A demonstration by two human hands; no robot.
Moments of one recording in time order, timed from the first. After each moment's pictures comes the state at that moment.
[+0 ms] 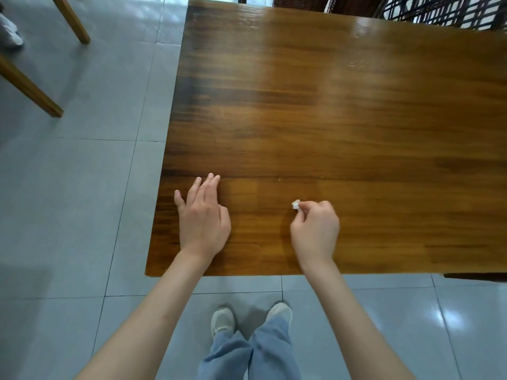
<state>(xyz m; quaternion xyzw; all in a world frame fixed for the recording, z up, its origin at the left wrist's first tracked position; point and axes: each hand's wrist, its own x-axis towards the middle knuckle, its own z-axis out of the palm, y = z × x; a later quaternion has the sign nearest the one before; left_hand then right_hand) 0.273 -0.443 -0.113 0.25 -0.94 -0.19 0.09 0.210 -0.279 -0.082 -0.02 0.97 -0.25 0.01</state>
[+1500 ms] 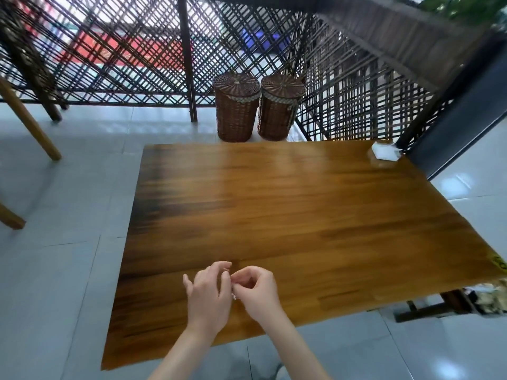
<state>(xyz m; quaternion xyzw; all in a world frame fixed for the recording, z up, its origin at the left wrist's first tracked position) 0.242 -0.321 0.043 0.24 -0.88 -0.40 0.08 0.206 -0.223 0.066 -0.01 0.81 -0.54 0.21</state>
